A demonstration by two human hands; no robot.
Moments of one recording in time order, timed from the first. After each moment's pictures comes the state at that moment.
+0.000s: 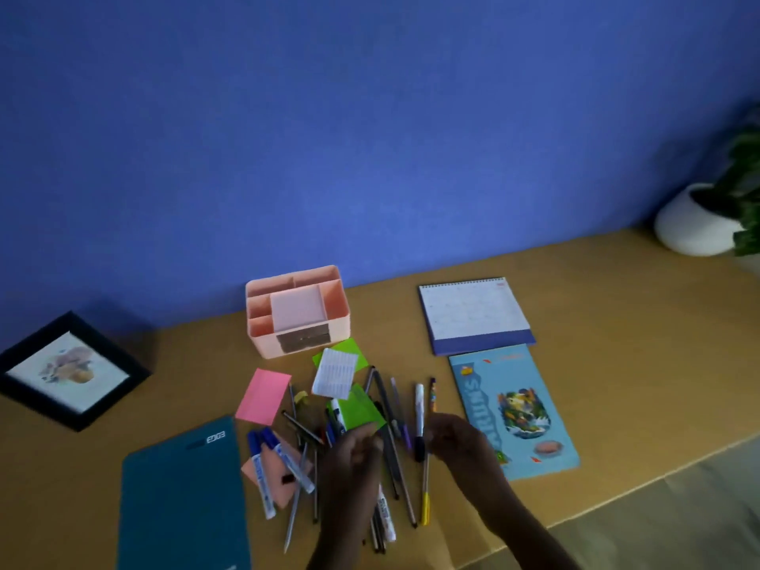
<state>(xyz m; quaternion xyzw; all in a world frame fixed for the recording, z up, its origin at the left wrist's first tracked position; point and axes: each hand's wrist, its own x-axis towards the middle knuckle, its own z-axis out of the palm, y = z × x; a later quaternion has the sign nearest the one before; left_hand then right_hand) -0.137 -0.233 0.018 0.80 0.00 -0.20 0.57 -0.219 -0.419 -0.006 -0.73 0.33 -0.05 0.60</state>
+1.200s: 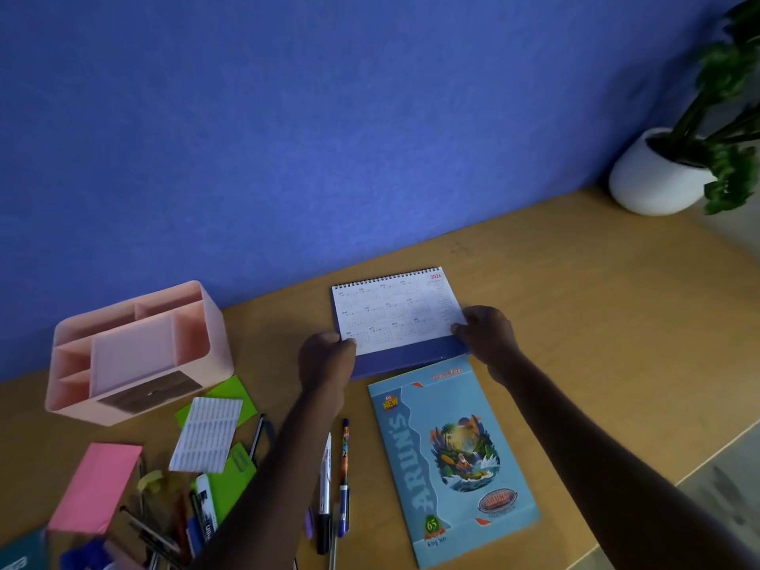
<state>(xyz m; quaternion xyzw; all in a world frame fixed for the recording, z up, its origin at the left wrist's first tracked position) 0.022 -0.497 -0.052 0.86 0.01 -0.22 0.46 -0.106 -0.718 -0.042 -0.79 0.45 -0.06 0.42</state>
